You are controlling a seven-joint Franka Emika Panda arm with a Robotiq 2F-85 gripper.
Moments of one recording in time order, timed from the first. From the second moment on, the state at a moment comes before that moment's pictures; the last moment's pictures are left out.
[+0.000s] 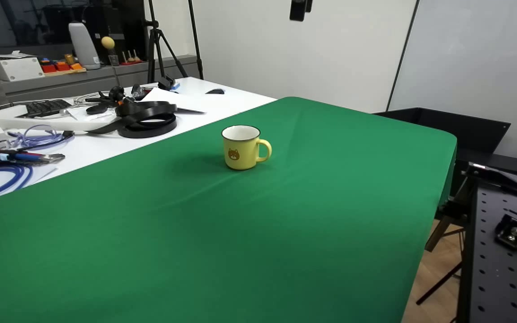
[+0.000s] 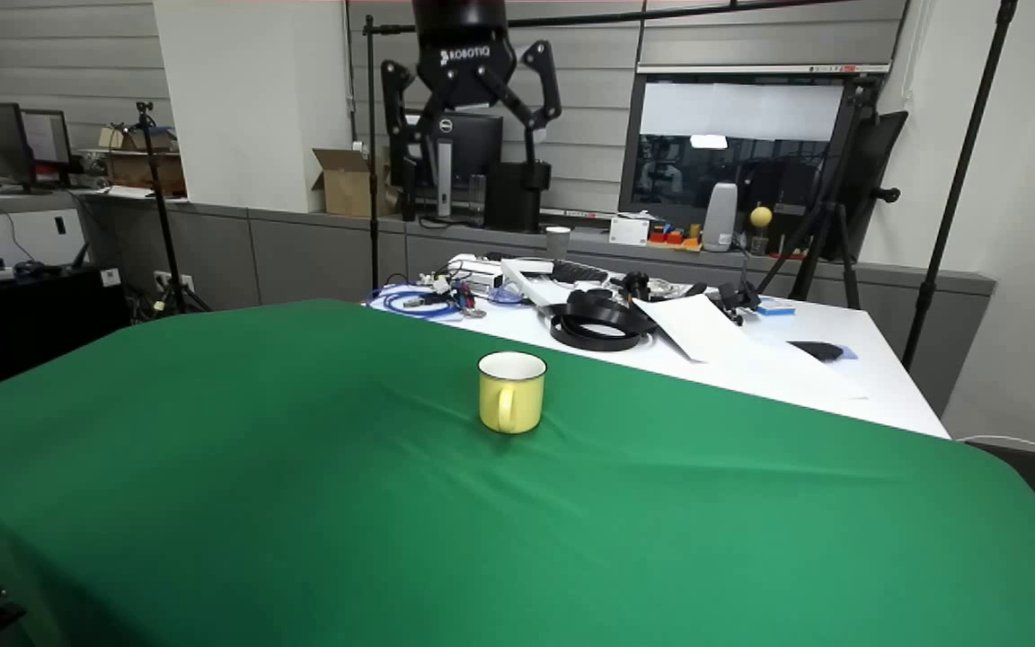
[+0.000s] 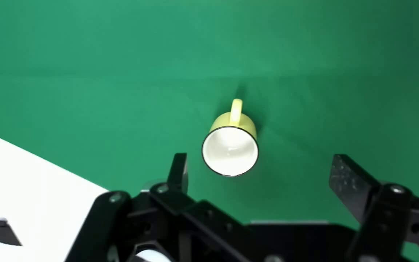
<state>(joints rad) 0.01 -0.21 -0.13 -2.38 -0.16 2.35 -0.44</state>
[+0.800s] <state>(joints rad) 0.03 0.09 -0.06 -2.20 -0.16 2.39 -0.54</state>
